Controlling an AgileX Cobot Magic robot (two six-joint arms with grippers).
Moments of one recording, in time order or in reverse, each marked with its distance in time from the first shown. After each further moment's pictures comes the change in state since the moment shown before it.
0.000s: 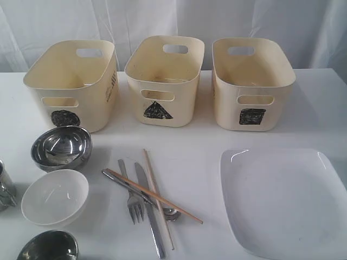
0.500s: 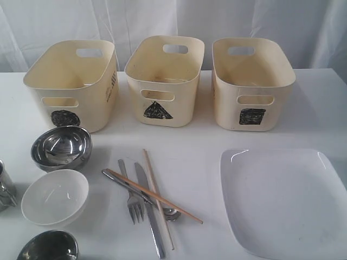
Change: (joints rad) left arm 0.000 0.000 0.000 0.079 0.109 0.234; right arm 0.000 0.000 0.000 0.000 0.000 0.000
